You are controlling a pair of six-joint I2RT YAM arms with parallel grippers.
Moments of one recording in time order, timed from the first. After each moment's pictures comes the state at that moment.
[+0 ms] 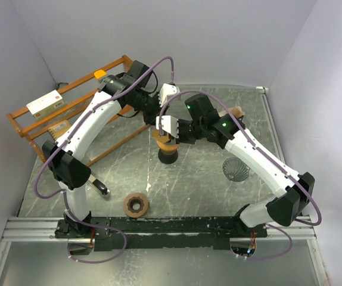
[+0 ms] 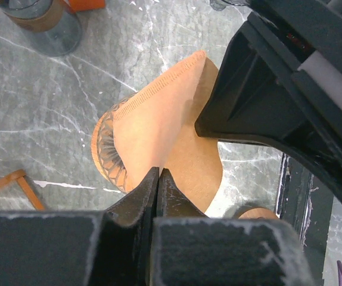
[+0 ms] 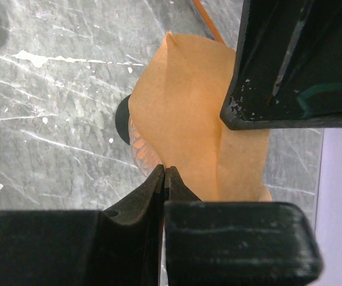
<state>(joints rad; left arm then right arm) -0.60 1.87 2.08 -1.17 0.67 0.55 0.71 1.42 1.46 -0.83 -0.33 -0.91</state>
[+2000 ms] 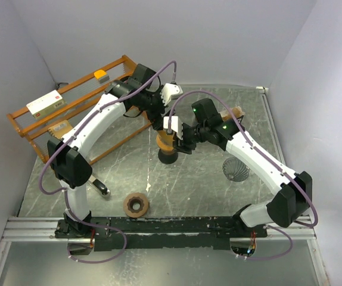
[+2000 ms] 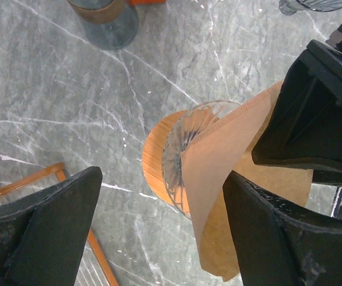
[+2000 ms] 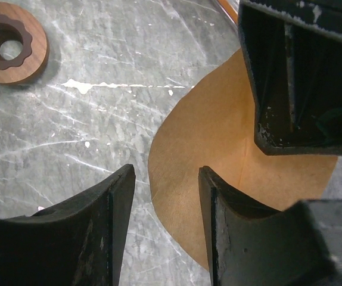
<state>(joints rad) -0.60 1.89 1.98 -0.96 0.53 0.49 0.60 1.39 1.27 -0.69 -0.60 -0.82</state>
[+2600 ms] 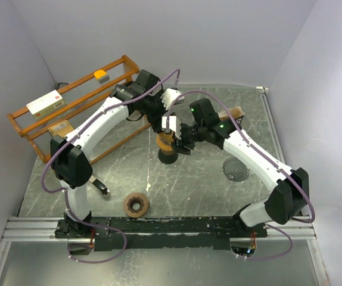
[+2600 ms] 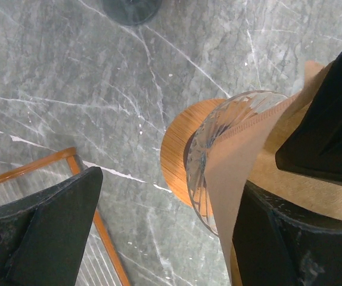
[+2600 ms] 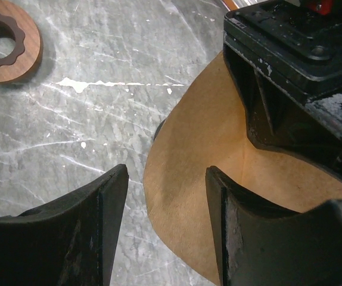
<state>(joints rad) -0.62 1.89 1.89 -0.88 0.41 0.50 0.60 1.43 1.27 -0.67 -0.59 -0.82</state>
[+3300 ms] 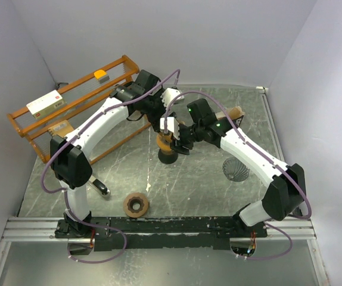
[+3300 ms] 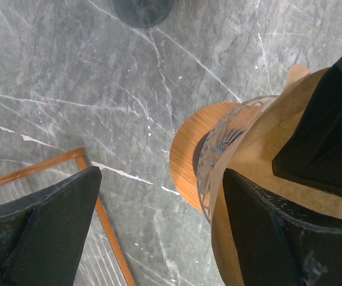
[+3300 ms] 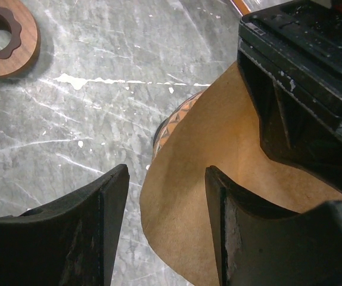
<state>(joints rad) -0.62 1.89 1.87 -0.84 0.38 0.50 0.60 1.47 1.28 -0.66 -0.60 -0.85</state>
